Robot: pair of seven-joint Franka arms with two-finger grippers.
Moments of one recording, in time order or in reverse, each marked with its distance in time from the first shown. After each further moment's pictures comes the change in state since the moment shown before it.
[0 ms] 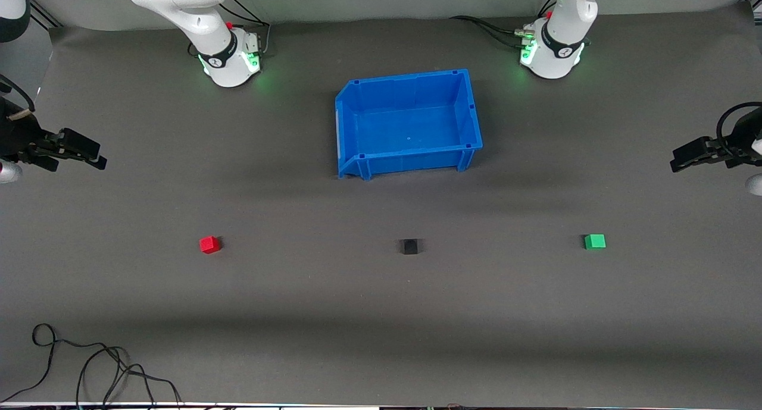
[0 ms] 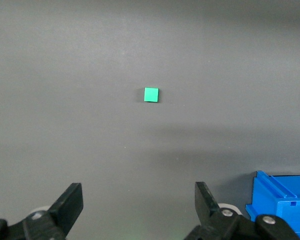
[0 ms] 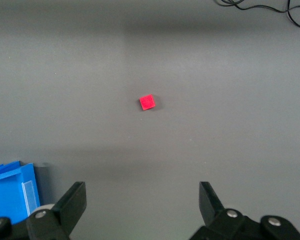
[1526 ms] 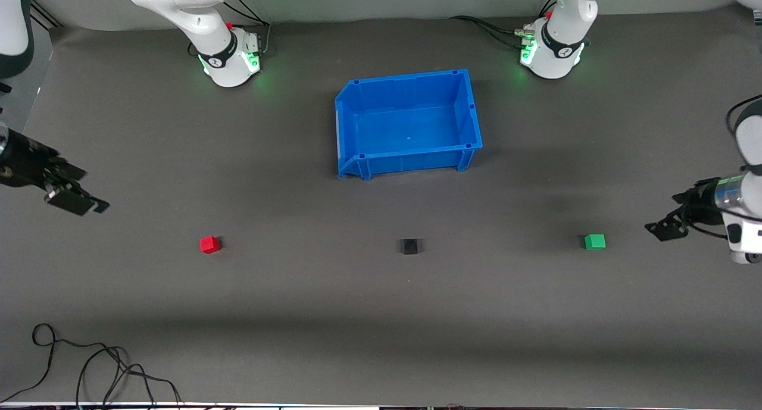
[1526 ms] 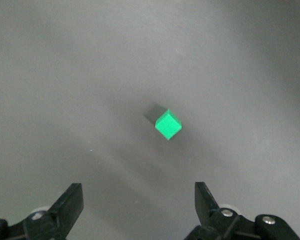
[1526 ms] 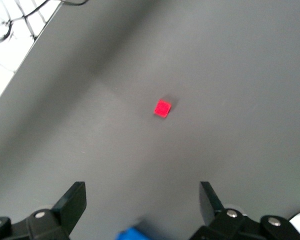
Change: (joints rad) left arm 0.070 0.263 0.005 -0.100 -0.056 0.274 -0.688; right arm 0.007 0.158 0.001 0.128 0.104 0.026 0.916
